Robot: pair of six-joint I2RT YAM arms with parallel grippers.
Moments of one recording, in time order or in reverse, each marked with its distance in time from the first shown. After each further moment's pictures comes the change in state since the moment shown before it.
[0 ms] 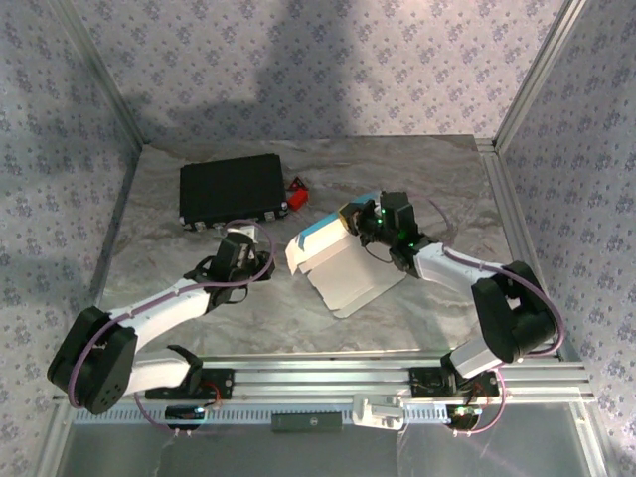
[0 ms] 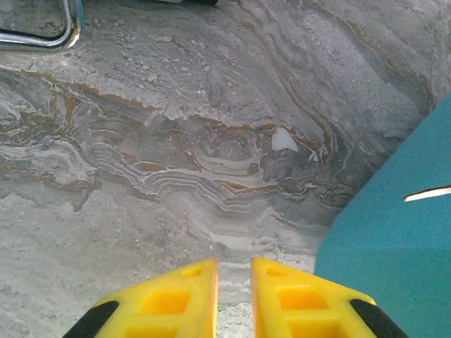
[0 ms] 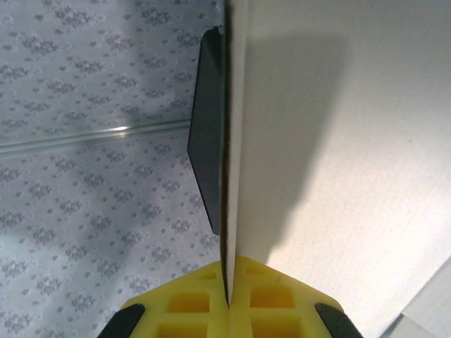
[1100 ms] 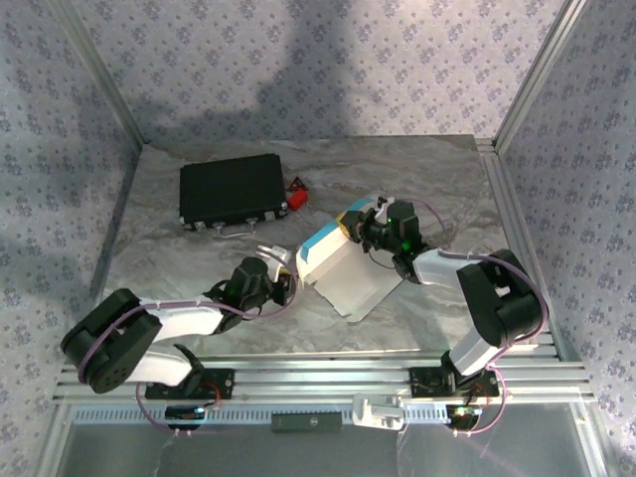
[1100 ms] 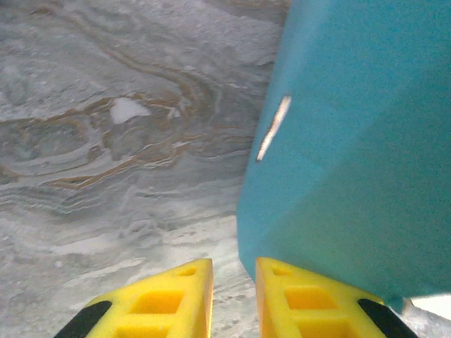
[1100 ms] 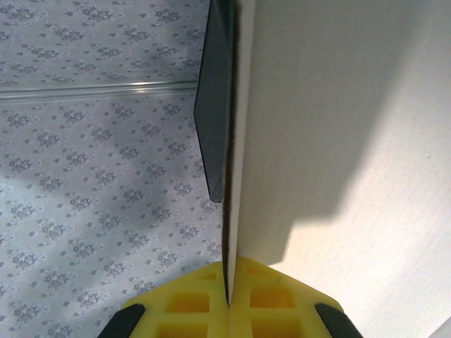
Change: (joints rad) left arm -0.203 0.115 -0.190 0.491 0.048 0.248; right arm -0.046 0.089 -0.092 0.262 -0.168 -0.056
